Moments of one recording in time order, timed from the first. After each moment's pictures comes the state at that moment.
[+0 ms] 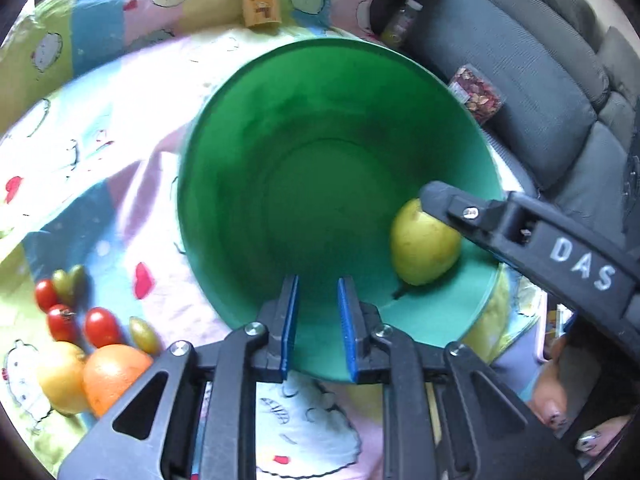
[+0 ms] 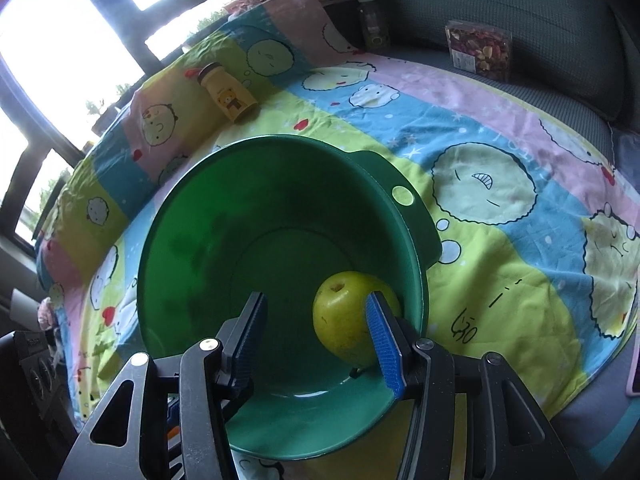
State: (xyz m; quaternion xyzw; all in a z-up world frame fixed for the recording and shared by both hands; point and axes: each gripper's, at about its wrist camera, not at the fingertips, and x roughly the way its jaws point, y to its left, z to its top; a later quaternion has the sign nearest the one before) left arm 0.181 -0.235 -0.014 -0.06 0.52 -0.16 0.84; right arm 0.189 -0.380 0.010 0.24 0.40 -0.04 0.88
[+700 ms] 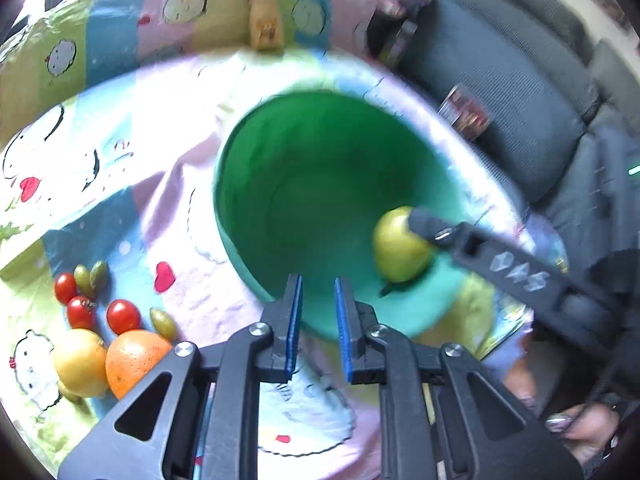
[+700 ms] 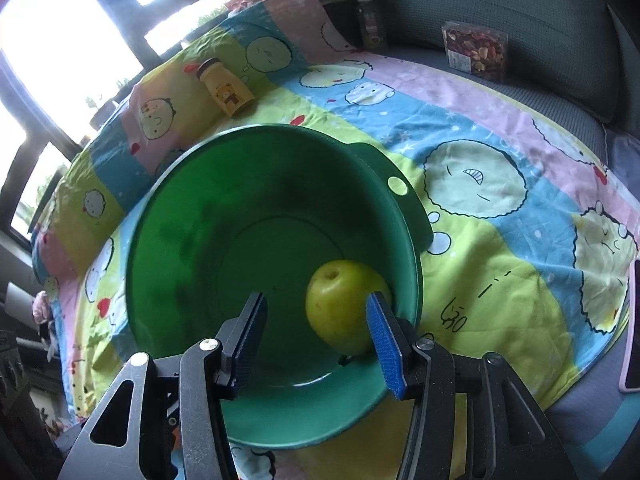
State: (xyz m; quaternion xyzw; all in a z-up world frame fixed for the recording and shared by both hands) left arm 0.170 -0.216 0.018 -0.09 0.47 -0.17 0.86; right arm 0.181 -0.378 0.012 0.24 0.40 -0.04 0.88
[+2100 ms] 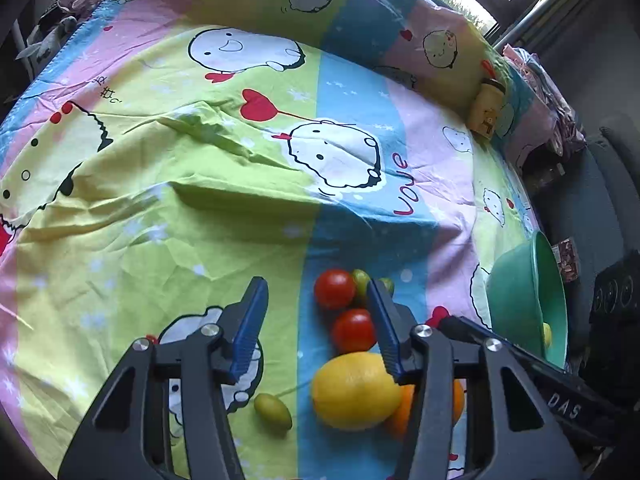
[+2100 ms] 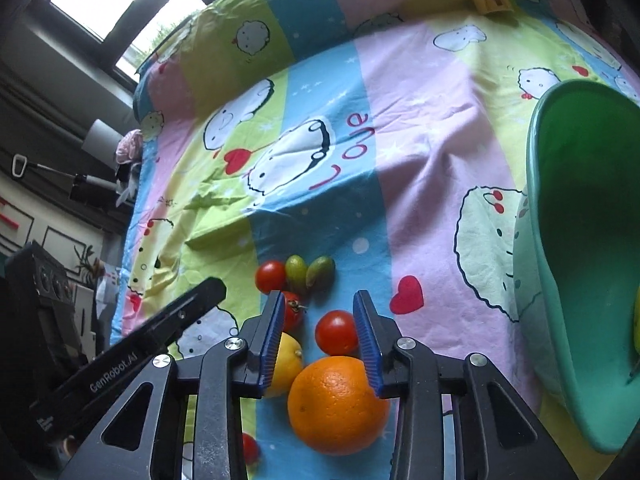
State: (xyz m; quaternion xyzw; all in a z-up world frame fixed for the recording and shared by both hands) left arm 0.159 -0.005 -0.022 -0.26 0.47 0.05 0.84; right arm 0.243 -0.188 -0.016 0.12 0.51 0.24 0.81
